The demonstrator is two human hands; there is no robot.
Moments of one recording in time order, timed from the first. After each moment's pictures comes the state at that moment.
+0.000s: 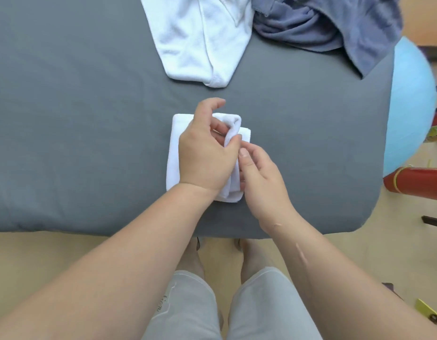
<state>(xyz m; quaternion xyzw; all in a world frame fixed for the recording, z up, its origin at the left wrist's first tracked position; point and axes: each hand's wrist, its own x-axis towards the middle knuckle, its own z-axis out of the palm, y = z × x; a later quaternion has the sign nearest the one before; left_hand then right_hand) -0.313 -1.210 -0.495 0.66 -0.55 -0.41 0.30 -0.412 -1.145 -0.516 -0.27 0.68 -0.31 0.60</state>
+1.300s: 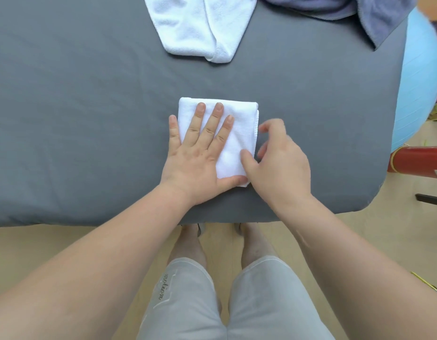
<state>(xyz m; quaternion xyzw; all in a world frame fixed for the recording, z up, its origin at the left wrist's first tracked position) -0.251 -1.182 -0.553 0.49 -0.85 -0.14 -0.15 -0.411 -1.146 -0.513 -0.49 0.80 -0.09 0.32</state>
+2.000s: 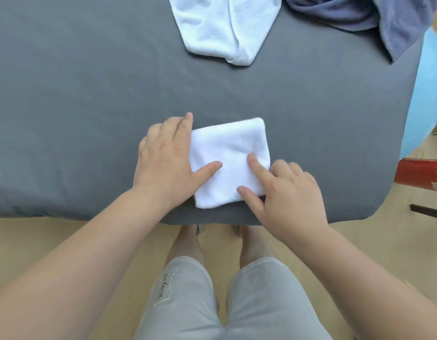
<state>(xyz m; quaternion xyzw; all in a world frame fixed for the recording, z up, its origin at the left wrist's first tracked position) -0.195 -1.193 -0.514 0.62 -0.74 -0.25 -0.08 -0.408 -1.103 -0.520 -0.70 0.69 0.03 0.17</state>
